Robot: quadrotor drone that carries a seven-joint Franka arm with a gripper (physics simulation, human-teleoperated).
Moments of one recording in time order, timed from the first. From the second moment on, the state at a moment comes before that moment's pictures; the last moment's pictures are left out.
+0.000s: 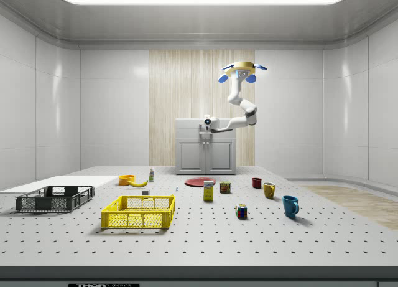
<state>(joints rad) 0.90 -1.03 -0.76 -2.50 0.94 2.05 0.76</state>
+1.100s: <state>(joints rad) 0.87 -1.07 -0.83 -2.47 0.86 1.97 0.80</state>
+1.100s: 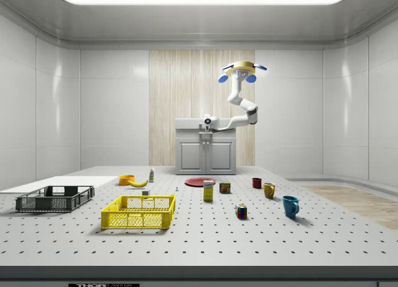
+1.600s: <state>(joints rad) 0.84 -1.04 -0.89 -2.45 0.82 1.89 0.72</state>
